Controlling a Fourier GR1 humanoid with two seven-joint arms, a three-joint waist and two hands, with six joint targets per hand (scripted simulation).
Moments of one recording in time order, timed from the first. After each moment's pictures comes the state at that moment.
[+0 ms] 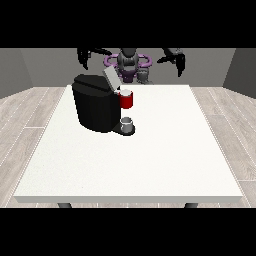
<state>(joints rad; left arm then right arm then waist) -0.37 0.00 0.20 -1.05 -0.21 -0.29 -0.20 -0.43 -0.19 -0.19 -1.20 -0.02 0.01 0.08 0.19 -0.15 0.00</state>
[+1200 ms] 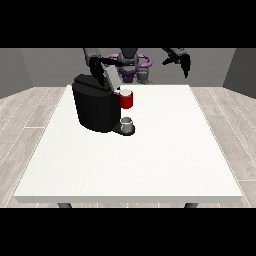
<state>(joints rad) -0.24 0.09 0.16 -1.40 -0.11 -0.26 -0.10 -0.67 -0.16 -0.14 -1.04 -0.03 0.01 0.08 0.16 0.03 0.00</state>
